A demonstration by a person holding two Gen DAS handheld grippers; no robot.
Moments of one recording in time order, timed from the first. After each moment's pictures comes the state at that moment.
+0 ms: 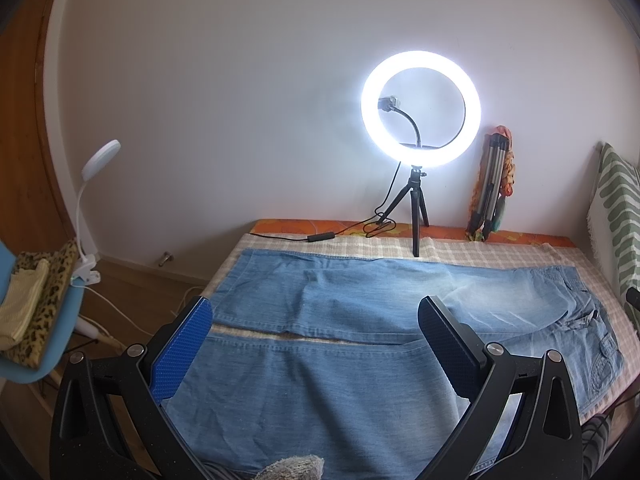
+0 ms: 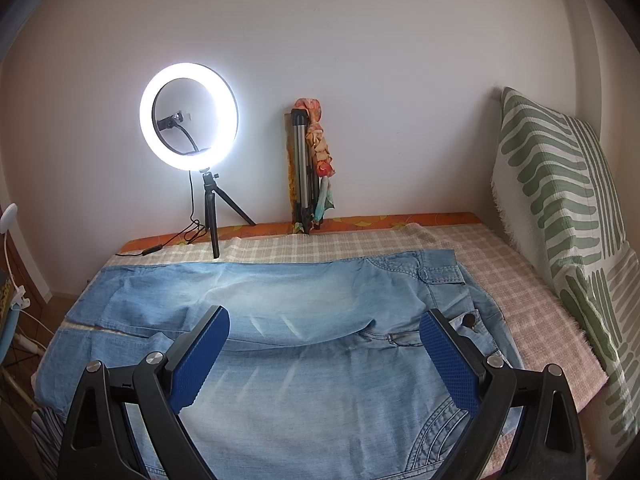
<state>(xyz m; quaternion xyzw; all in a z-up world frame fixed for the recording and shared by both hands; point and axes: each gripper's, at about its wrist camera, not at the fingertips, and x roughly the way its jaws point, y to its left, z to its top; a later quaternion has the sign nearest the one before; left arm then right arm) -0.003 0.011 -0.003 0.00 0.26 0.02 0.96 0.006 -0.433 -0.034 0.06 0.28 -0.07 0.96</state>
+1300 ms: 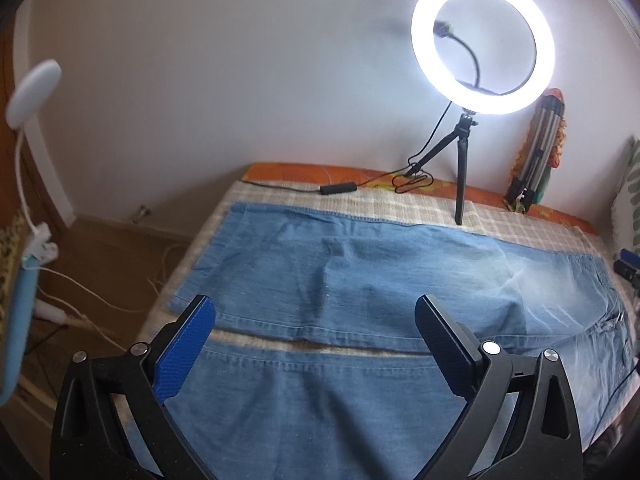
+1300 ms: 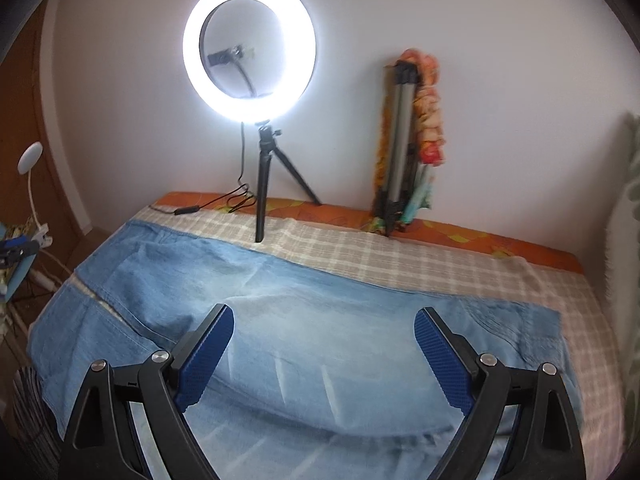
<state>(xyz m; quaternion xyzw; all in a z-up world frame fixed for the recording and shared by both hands) 0.138 0.067 -0.085 -0.03 0.37 0.00 0.93 0.196 -0.405 -0.092 -0.02 0.34 0.11 0.93</state>
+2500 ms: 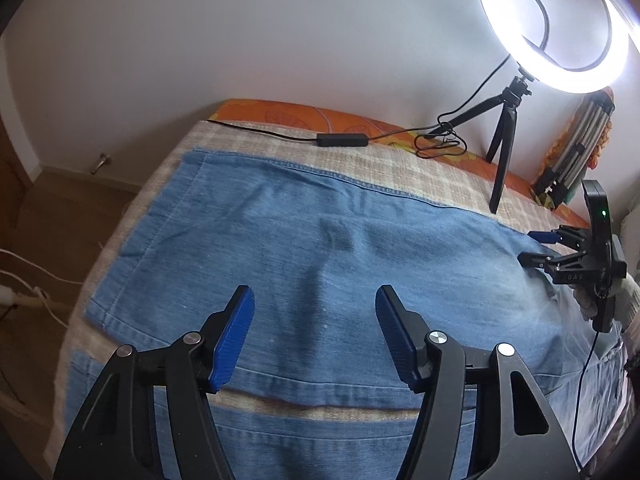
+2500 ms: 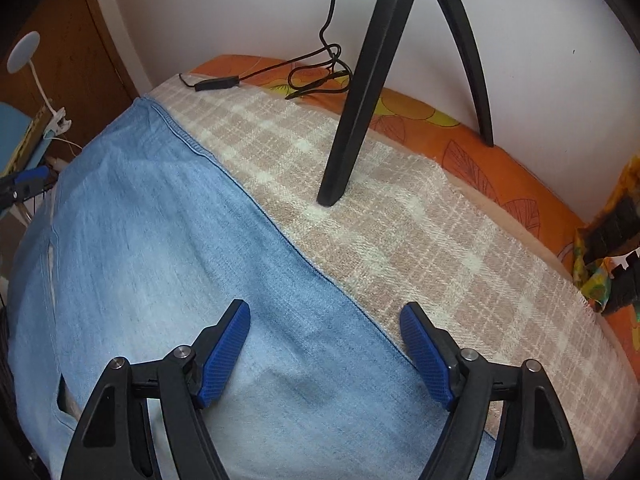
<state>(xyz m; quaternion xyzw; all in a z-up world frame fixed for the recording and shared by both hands) 0.241 0.076 -0.167 -0.08 0.45 -0.02 0.89 0.415 -0.289 -0.227 -0.13 0.50 0.29 0.81</state>
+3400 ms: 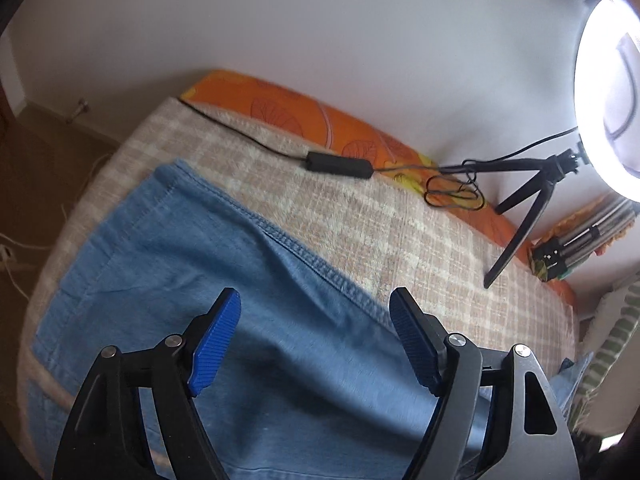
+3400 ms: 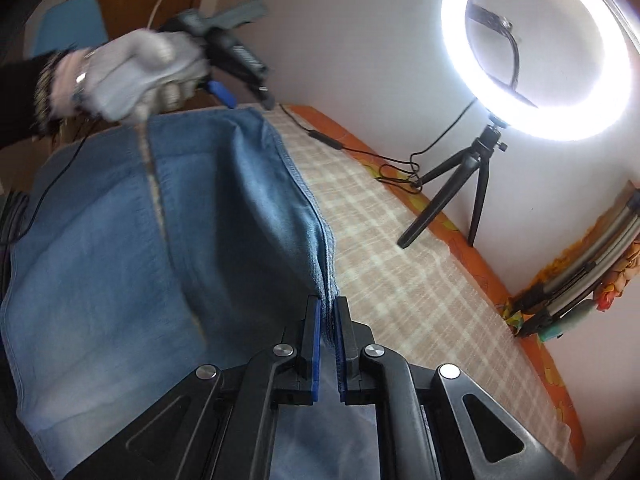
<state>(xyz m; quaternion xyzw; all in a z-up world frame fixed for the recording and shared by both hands) 0.346 0.074 -0.175 -0.19 0.53 -0.02 0.83 0.216 -0.256 -0.145 -0.30 0.33 0.29 0.85</state>
